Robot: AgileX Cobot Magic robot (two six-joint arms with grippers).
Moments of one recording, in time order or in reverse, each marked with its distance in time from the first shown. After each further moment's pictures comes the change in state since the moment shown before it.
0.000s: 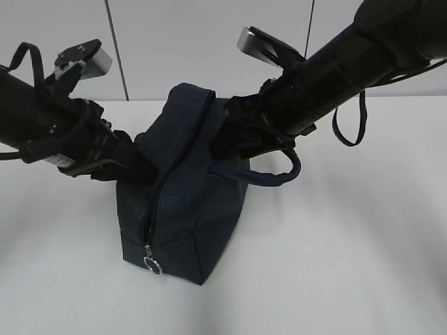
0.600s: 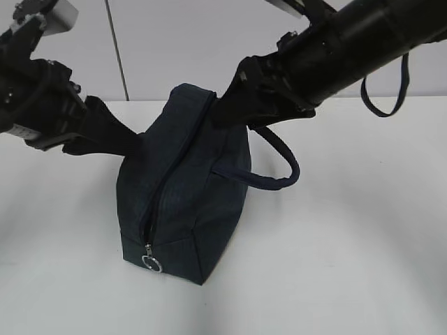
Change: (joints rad) left arm 0.000 -0.186 0.000 0.109 0.006 -0.079; right arm 0.025 -0.250 0.093 -0.011 0.017 -0.054
